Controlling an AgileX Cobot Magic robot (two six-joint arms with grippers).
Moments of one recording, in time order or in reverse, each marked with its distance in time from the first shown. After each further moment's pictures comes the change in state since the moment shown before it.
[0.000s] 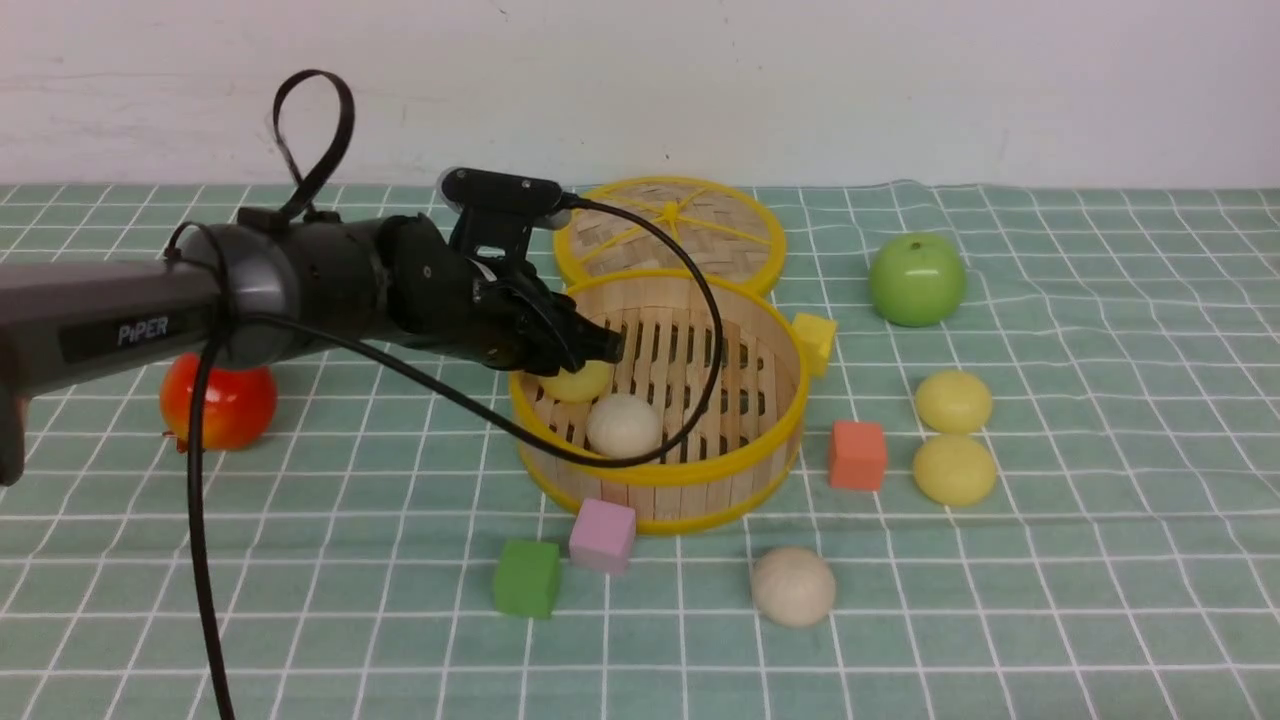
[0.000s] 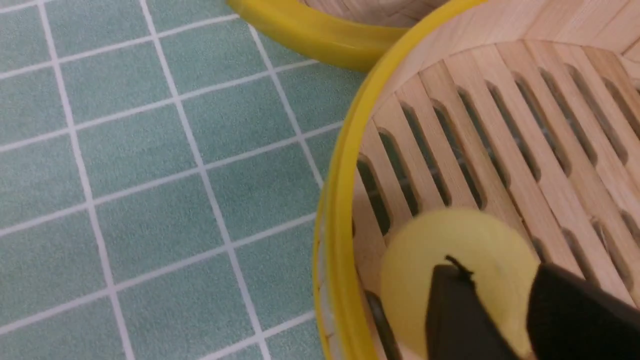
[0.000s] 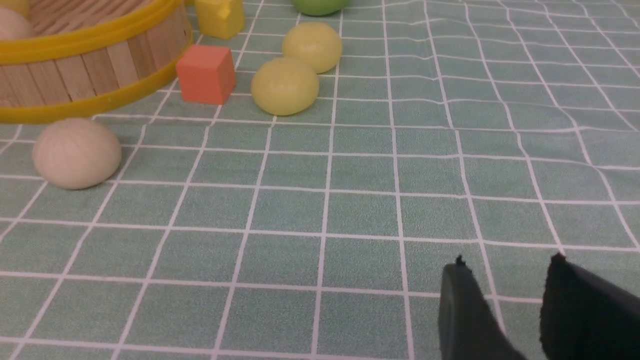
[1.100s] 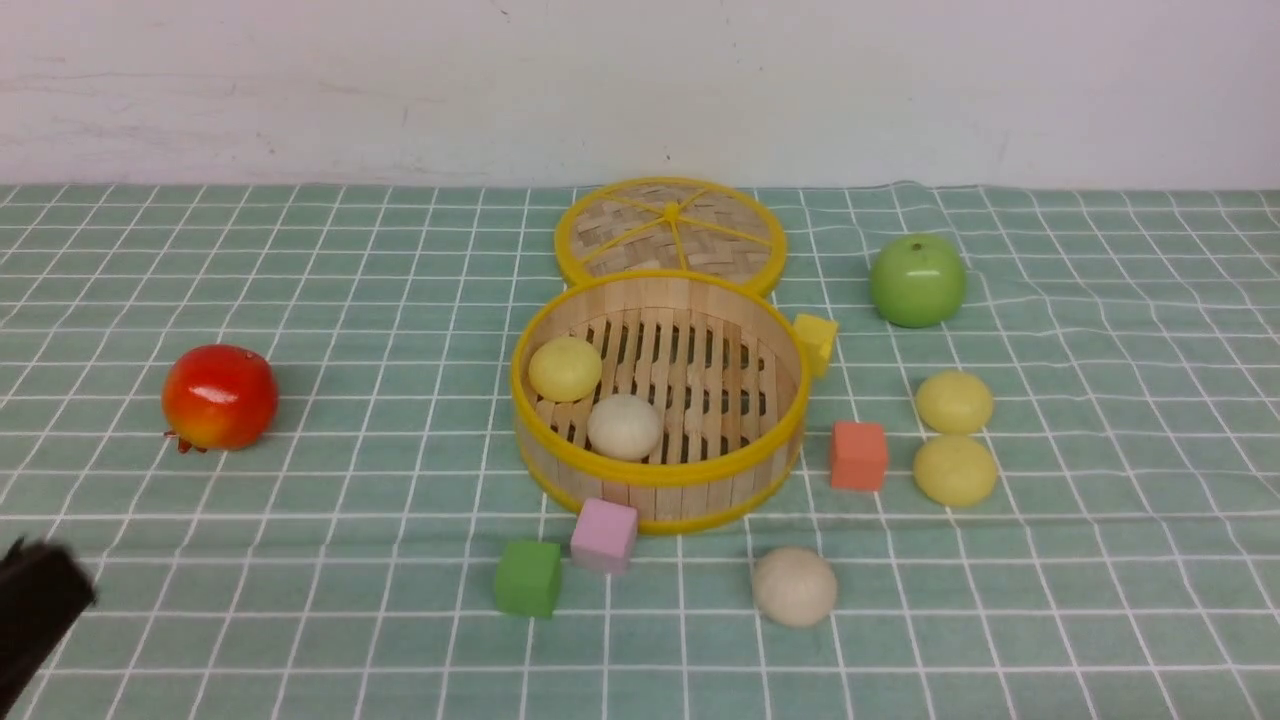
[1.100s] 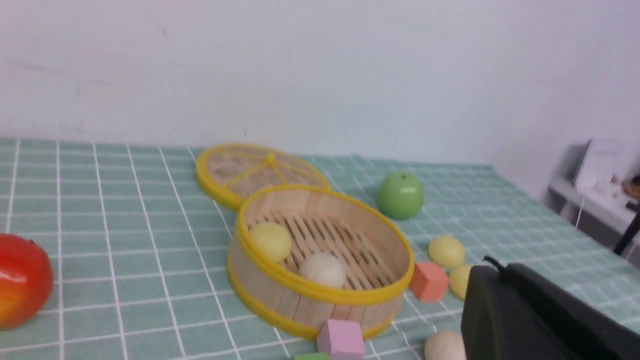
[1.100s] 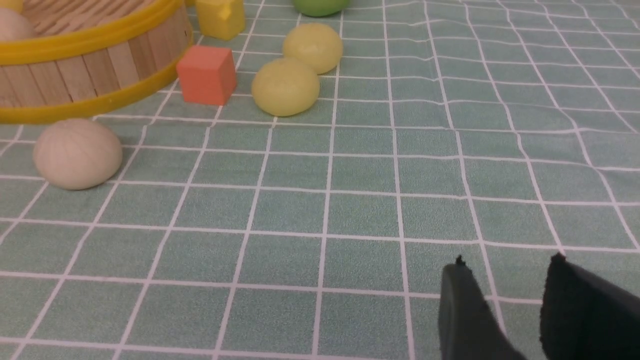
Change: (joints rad) right arm 0.000 0.000 0.000 0.000 0.000 0.000; left arm 0.000 -1.863 1.141 -0.135 -0.017 -0.102
